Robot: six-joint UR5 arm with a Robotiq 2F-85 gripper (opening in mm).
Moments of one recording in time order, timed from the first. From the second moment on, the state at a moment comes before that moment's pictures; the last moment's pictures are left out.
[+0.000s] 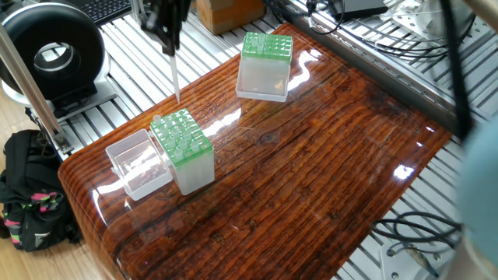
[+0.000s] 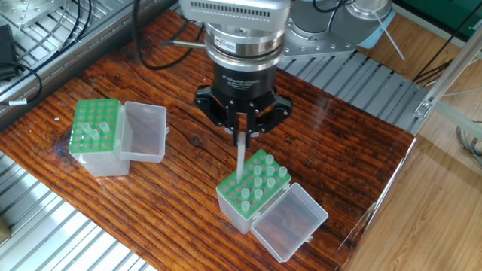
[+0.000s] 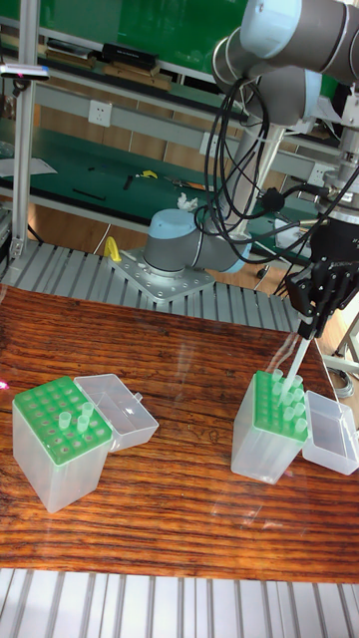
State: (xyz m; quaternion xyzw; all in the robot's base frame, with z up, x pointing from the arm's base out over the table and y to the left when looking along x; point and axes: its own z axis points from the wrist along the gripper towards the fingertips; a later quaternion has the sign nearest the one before) arm 0.566 0.183 0.283 -0.24 0.97 0.04 0.07
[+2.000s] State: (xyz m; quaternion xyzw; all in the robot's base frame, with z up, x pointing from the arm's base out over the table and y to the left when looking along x) arm 0.552 0.189 0.259 -0.25 0.97 0.04 0.06
